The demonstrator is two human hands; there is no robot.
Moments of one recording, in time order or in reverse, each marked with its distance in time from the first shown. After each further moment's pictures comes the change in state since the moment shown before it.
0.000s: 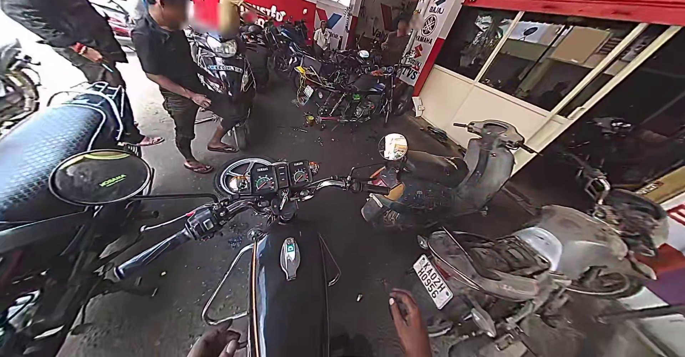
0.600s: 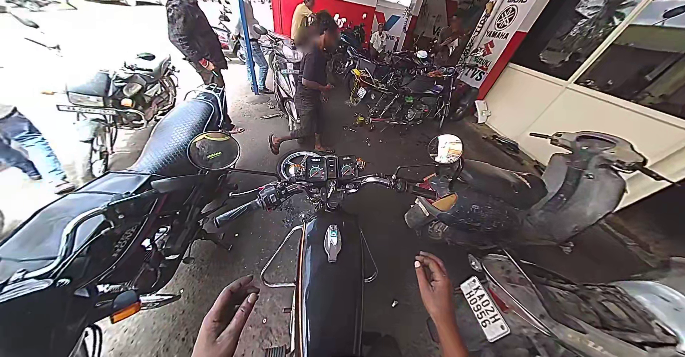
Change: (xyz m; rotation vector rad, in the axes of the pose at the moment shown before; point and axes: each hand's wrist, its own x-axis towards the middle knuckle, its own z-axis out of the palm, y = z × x) left_hand -0.019 0.032 -0.051 0.093 0.220 0.070; right_hand 0.071 -0.061 0.031 0.119 0.111 -0.286
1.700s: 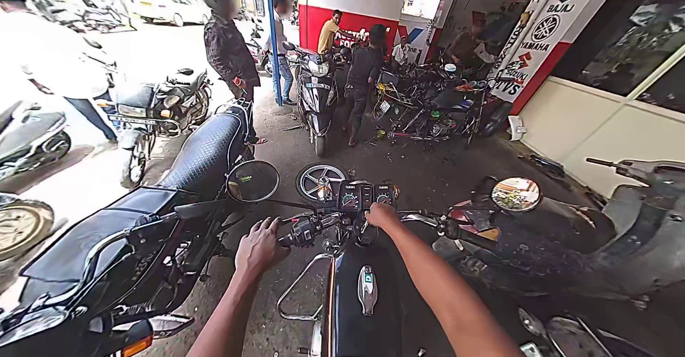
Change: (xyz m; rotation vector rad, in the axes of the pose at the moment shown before) left_hand 0.268 -0.011 -0.016 1.400 -0.219 -0.345; right_hand 0.259 -0.138 0.262 -0.816 -1.027 0.158
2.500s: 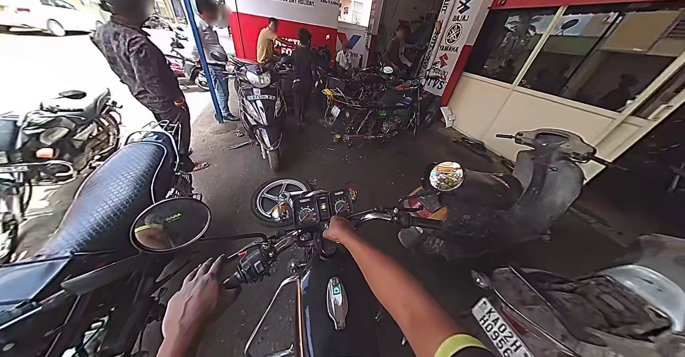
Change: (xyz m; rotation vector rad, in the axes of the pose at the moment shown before) left_hand 0.008 -0.010 0.015 0.005 0.100 0.035; right_hand -0.008 0.000 0.019 0.250 -0.057 0.082
